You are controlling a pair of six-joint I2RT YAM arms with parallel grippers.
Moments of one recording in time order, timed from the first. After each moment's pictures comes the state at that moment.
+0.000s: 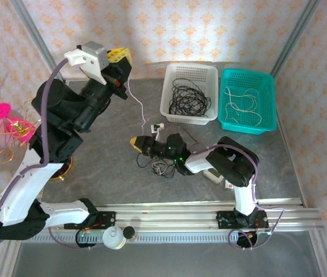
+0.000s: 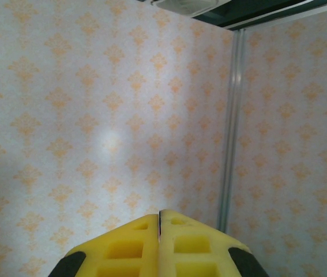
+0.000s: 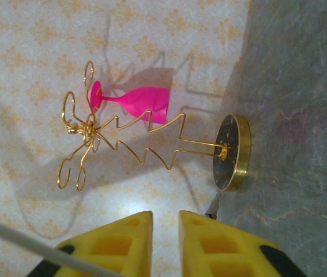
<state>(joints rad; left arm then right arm) -0.72 1.18 1.74 -0.24 -0.22 0.01 0.88 1.94 0.83 1.13 -0.40 1.40</state>
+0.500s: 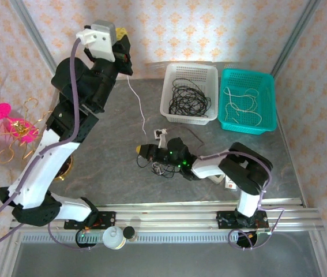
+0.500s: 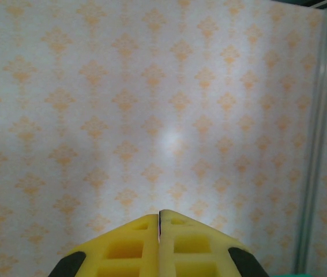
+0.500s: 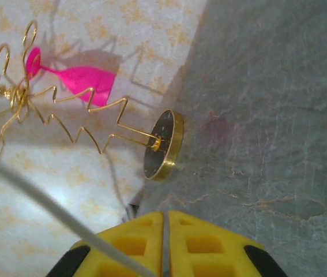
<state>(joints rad) -0.60 1.36 1.88 -0.21 -0.35 0.08 0.94 1.76 0.73 0.87 -0.28 1.00</state>
